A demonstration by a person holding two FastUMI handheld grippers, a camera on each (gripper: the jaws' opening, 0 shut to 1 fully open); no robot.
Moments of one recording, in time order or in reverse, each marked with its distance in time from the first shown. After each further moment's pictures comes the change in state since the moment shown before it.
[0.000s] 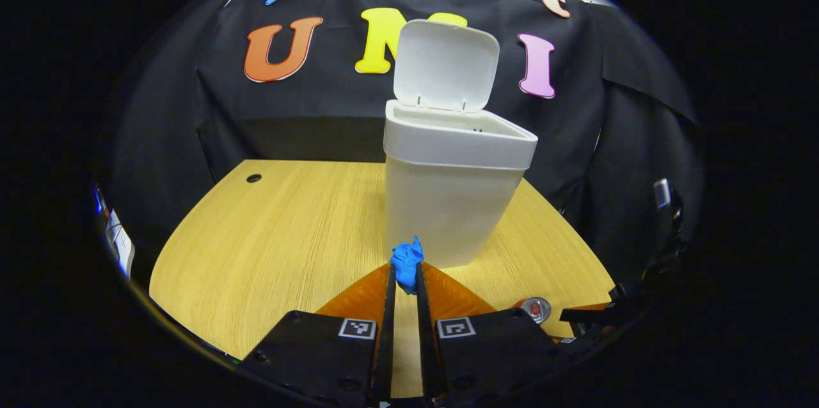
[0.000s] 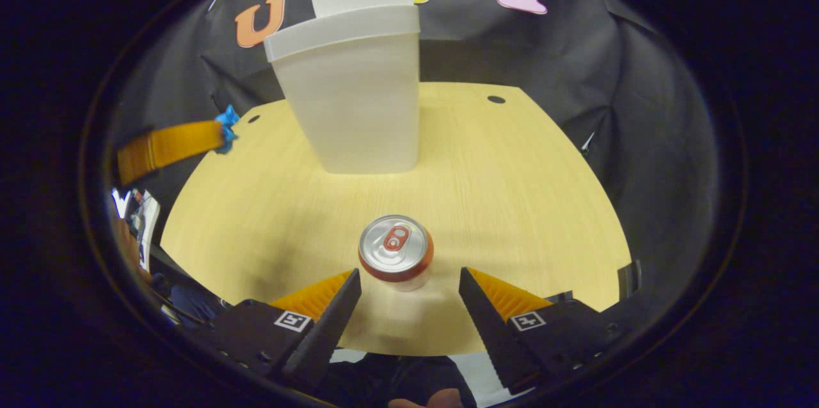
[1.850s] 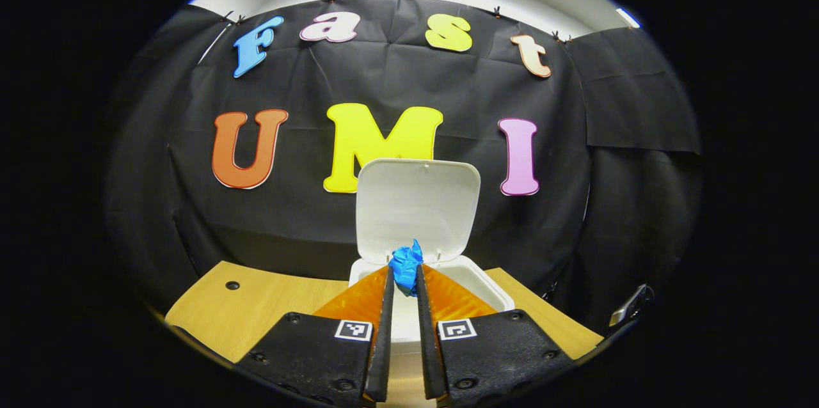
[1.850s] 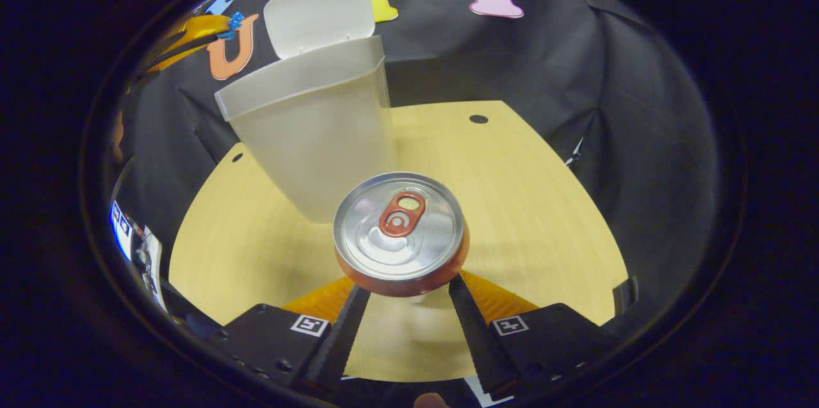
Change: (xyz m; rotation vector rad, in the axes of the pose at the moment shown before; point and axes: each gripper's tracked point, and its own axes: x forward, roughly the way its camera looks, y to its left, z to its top) left arm 0.017 -0.045 0.073 0.053 -0.382 -0.087; right arm -0.017 -0.030 0.077 0.097 -0.144 -0.028
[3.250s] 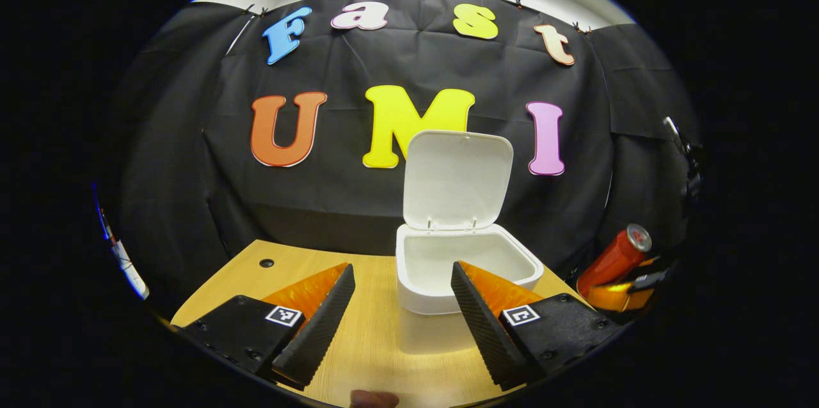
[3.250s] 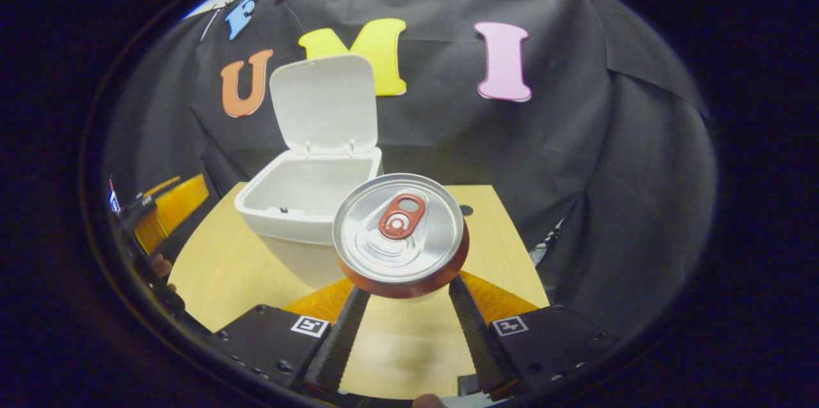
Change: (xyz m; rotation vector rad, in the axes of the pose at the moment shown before) left arm -0.069 0.049 -0.037 -0.020 0.088 0.158; right arm -0.064 0.002 0.180 -0.132 -0.225 0.004
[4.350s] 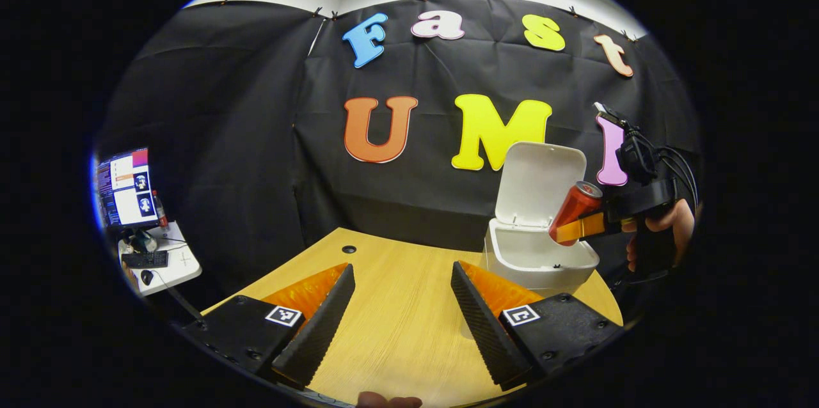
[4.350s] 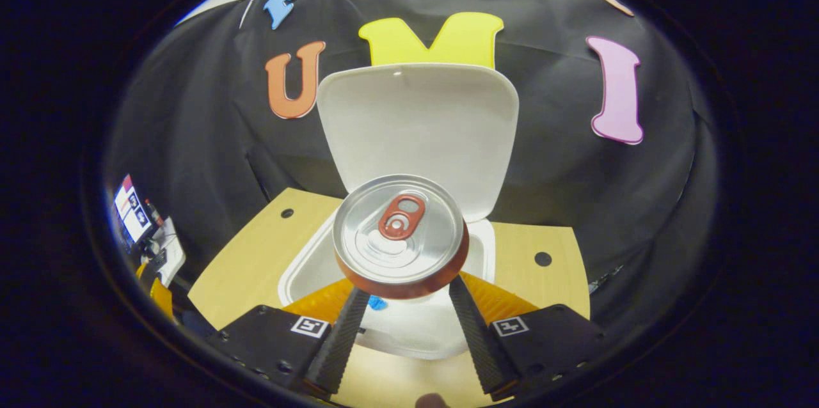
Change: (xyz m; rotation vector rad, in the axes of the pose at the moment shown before) left arm -0.071 0.093 -0.002 -0.057 -0.002 0.326; right arm 0.108 0.119 0.084 -0.120 0.064 0.225
